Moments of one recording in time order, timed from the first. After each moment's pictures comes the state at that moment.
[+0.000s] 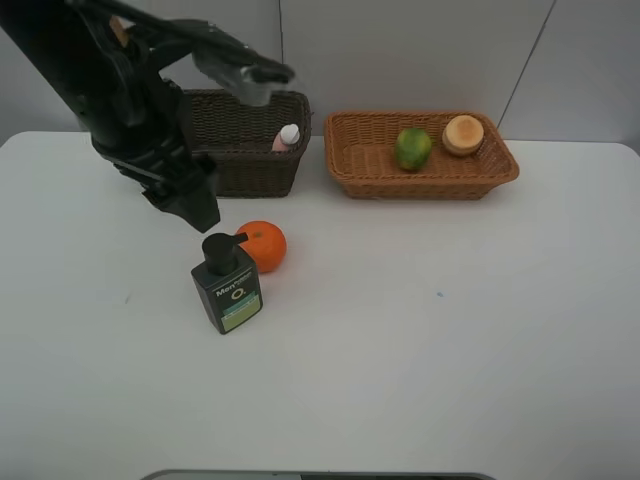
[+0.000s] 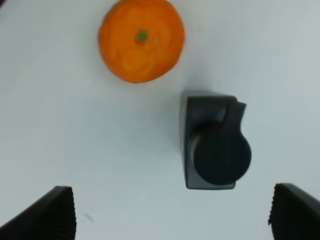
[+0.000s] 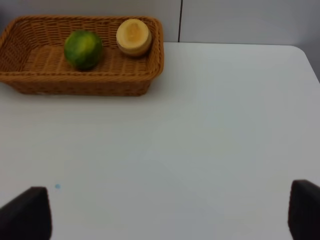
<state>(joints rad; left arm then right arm) -0.58 1.55 -1.16 -0.05 1.00 0.30 0.06 0.00 -0.52 -0.13 1.06 0.06</state>
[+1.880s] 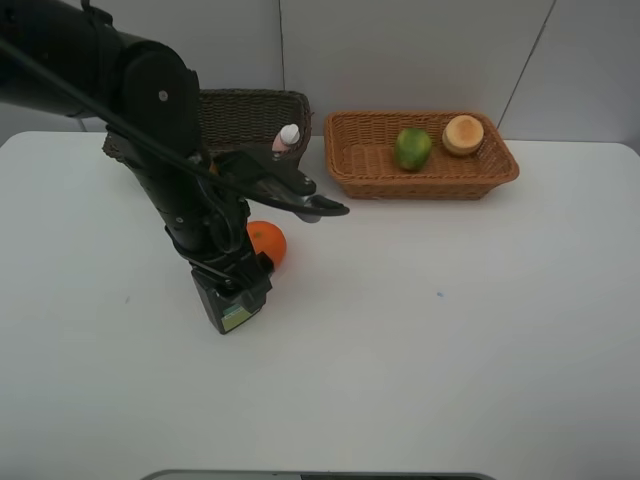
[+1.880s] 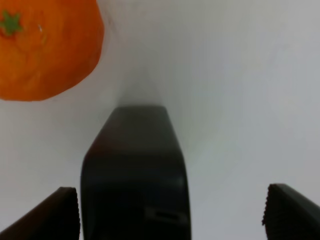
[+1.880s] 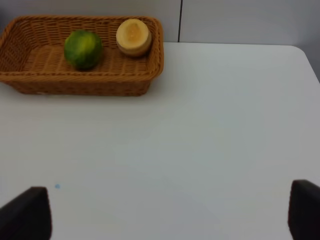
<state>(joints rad) -0.68 1.77 -1.01 -0.09 0.74 0.22 0.06 0.00 -0.52 -0.13 1.06 0.06</state>
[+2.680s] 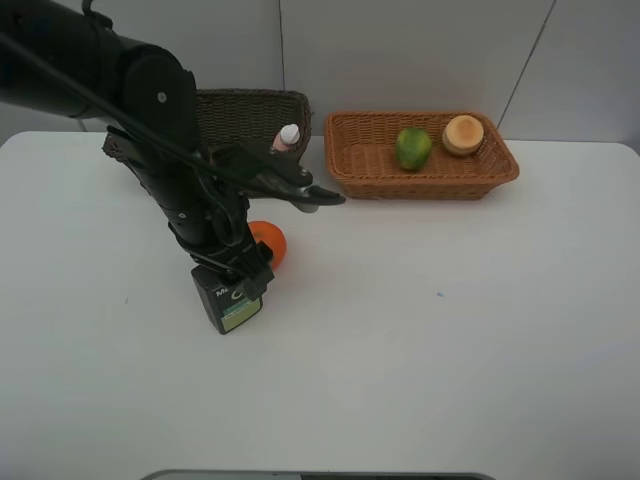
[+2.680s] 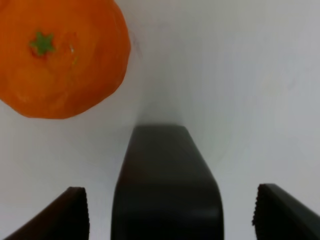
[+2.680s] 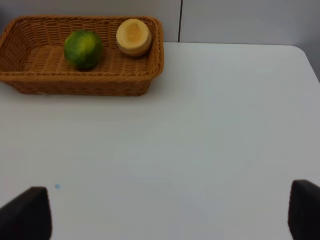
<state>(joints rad) -0.66 1.79 -1.01 -0.09 0.68 0.21 0.06 0.00 -0.52 -0.13 1.06 0.06</state>
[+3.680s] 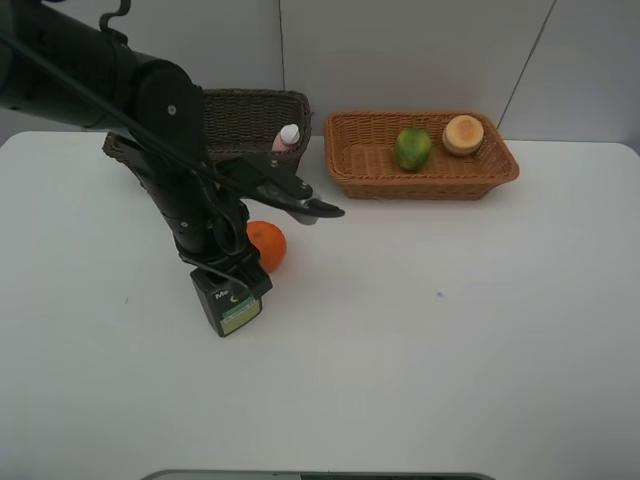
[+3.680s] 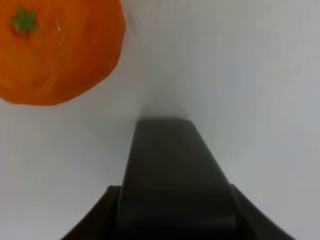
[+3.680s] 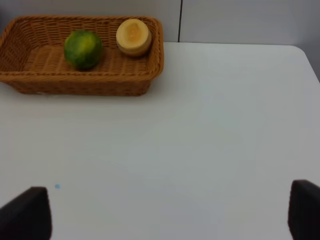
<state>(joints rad) -0.66 1.81 -1.01 -0.09 0.71 0.21 0.06 0.00 -0.52 -0.13 1.06 0.06</state>
